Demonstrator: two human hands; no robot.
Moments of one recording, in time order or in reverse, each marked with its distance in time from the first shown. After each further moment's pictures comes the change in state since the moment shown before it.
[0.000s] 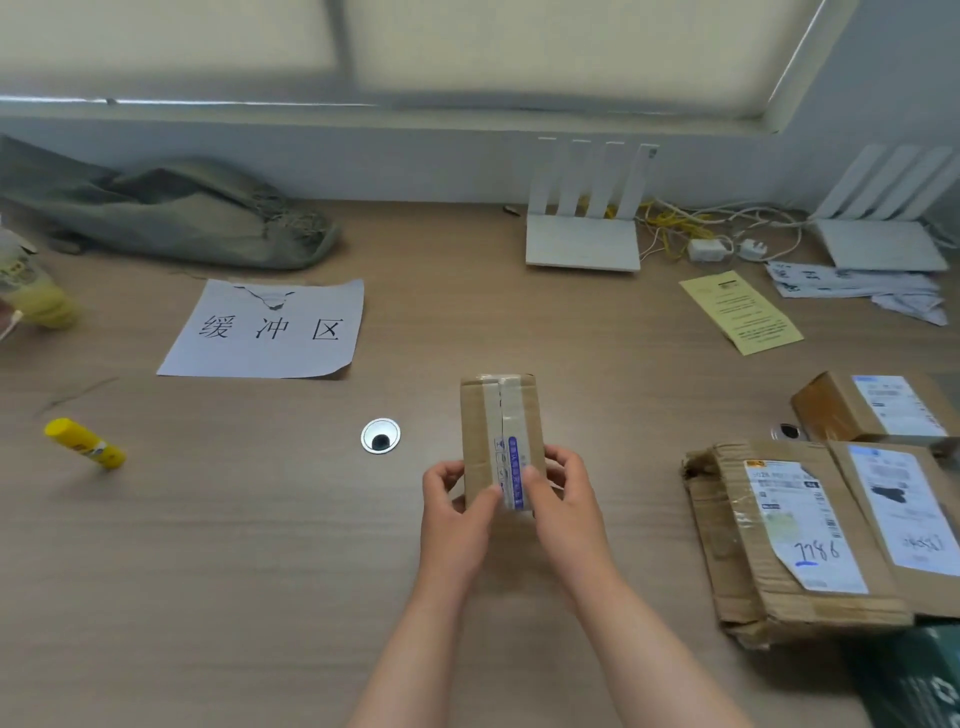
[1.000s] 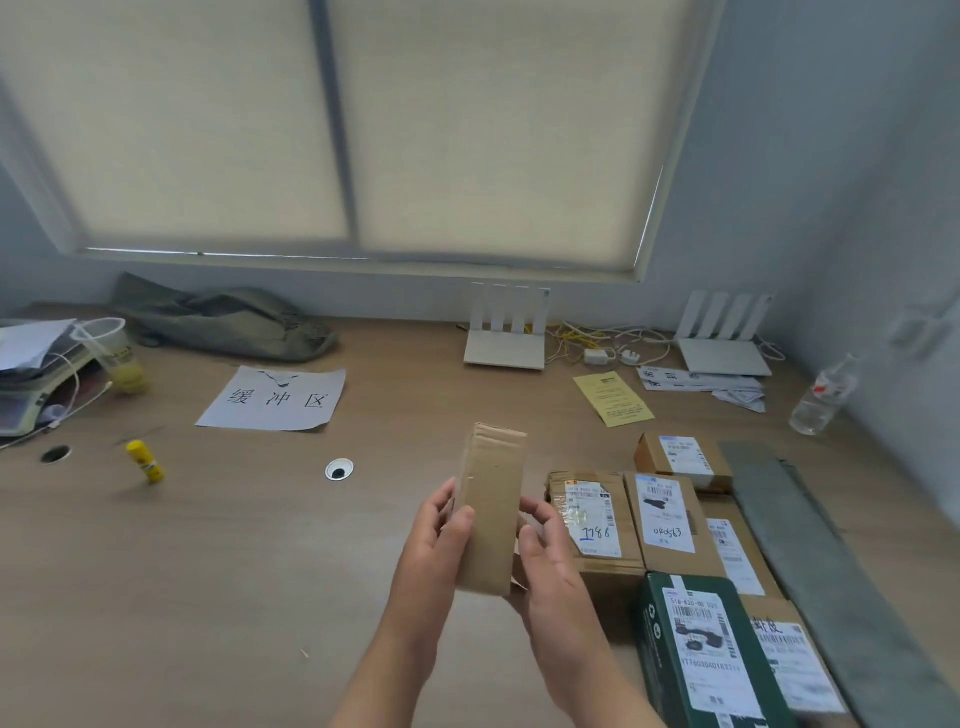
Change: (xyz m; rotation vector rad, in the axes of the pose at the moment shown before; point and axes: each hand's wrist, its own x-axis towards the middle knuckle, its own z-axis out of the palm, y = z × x) left_hand -0.285 0.085 0.083 -0.072 -0.207 0.232; right_hand -0.231 -0.087 -0.193 0.250 -0.296 -0.171
